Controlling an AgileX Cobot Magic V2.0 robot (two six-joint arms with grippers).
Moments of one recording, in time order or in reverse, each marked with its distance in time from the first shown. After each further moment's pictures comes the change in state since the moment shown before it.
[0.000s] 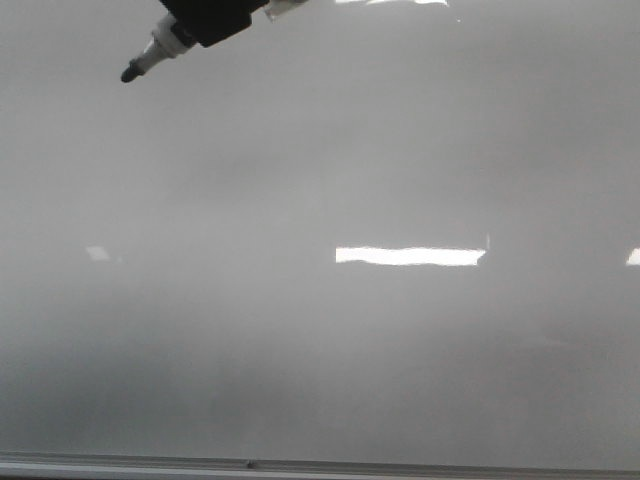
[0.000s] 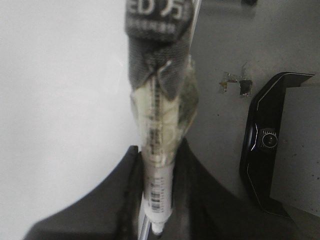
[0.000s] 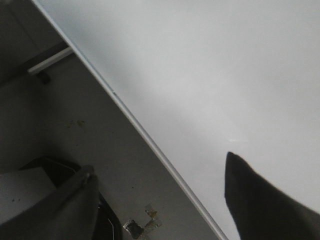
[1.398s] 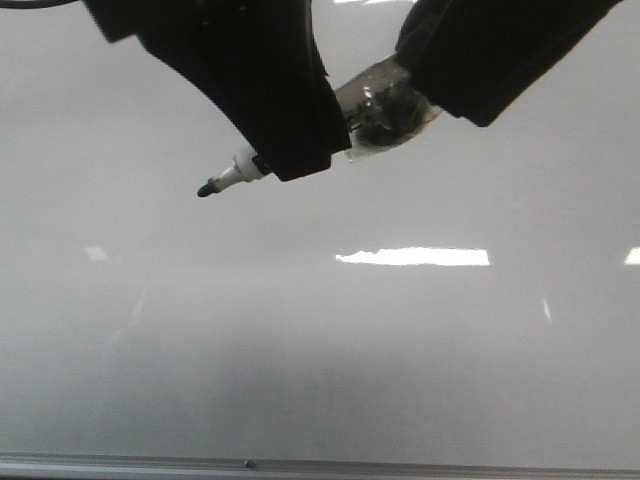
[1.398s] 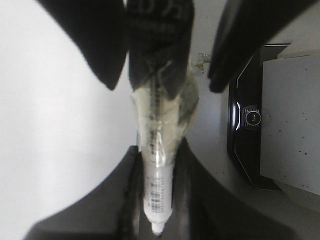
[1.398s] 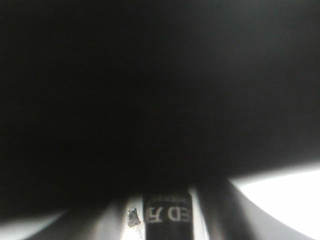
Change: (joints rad) left arm -0.080 0.123 0.019 -0.017 -0.030 0.062; right arm 0.383 0.323 -0.140 0.011 -0.035 -0.190
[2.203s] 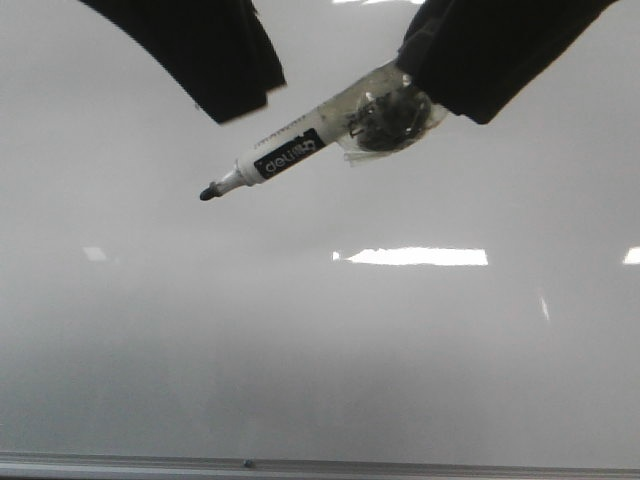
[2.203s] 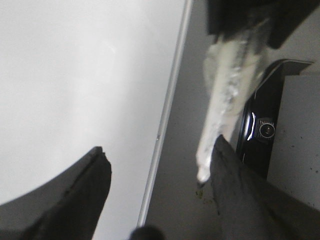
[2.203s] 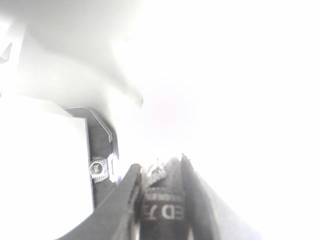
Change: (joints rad) left arm 0.102 -0.084 0.000 0.044 0.007 -0.111; right arm -0.002 0.002 -0.002 -0.007 0.006 0.000
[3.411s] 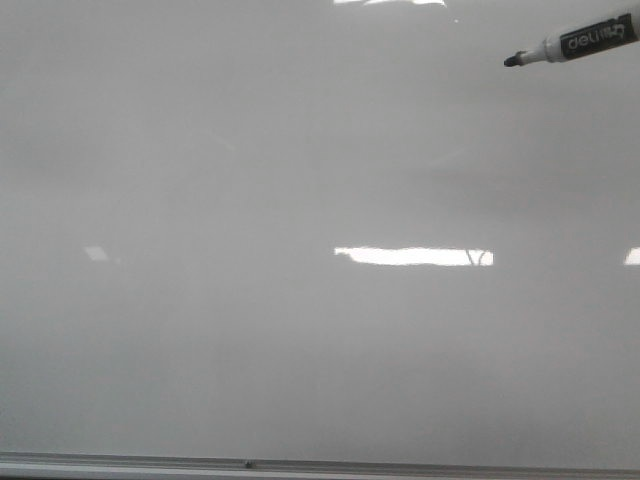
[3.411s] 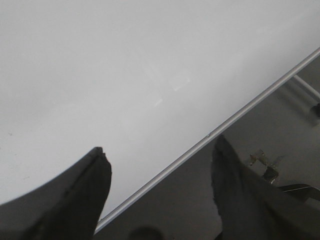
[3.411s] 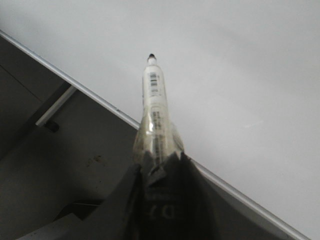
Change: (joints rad) left arm 0.409 -0.504 0.343 -0.103 -0.132 -0.212; right arm -0.313 -0.495 0.284 -0.096 -0.098 0.629
